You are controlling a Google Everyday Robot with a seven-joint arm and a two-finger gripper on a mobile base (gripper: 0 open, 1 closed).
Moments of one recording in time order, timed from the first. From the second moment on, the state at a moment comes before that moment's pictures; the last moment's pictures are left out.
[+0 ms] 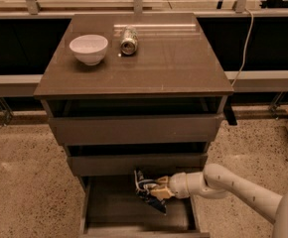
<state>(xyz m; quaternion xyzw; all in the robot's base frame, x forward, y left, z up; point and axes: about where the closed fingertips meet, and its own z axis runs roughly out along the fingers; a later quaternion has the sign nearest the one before) 0.528 -0.055 0.381 -0.46 0.69 0.43 0.35</state>
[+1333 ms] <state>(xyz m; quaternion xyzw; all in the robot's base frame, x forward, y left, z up) 0.484 -0.075 0.313 -0.40 0.78 0.40 0.27</state>
